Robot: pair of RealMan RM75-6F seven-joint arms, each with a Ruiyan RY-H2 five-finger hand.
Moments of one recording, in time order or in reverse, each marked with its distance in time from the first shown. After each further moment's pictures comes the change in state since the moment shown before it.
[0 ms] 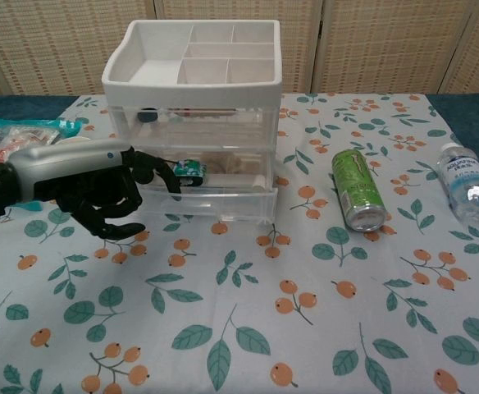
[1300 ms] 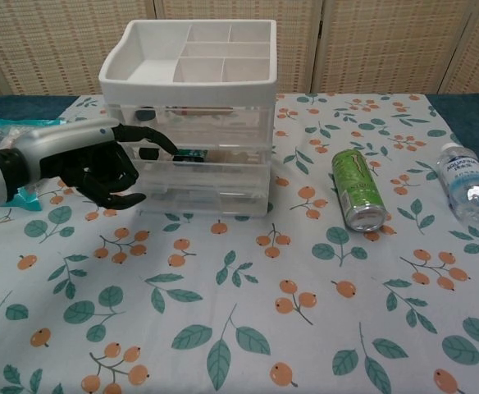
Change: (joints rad) left arm 0.019 -0.066 -0.066 0.117 -0.050 0.024 -0.121; right arm -0.002 0.014 0.003 -0.022 -0.004 0.010 -0.018
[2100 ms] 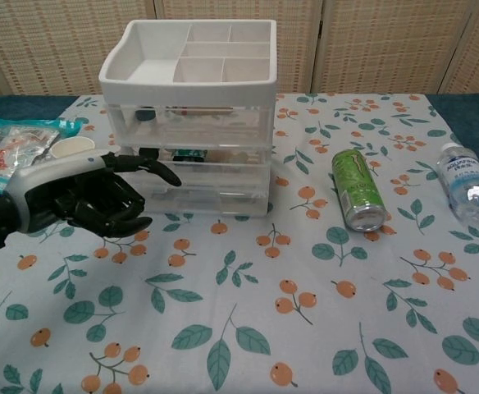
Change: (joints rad) left arm 0.077 -0.053 0.068 0.043 0.166 0.065 -0.448; right arm 0.003 -0.010 -0.015 -0.001 -0.005 -0.020 -0.004
